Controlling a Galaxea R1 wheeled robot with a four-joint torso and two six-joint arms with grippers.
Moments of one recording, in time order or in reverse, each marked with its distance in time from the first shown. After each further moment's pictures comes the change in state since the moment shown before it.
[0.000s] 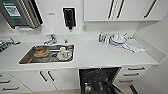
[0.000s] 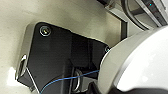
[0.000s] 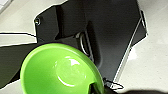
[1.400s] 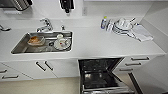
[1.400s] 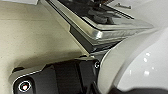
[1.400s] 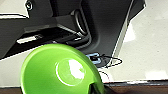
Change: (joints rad) left arm -0.679 -0.240 0.810 0.035 0.824 -0.053; right arm 0.028 0.002 0.009 0.006 0.020 0.000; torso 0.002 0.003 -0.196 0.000
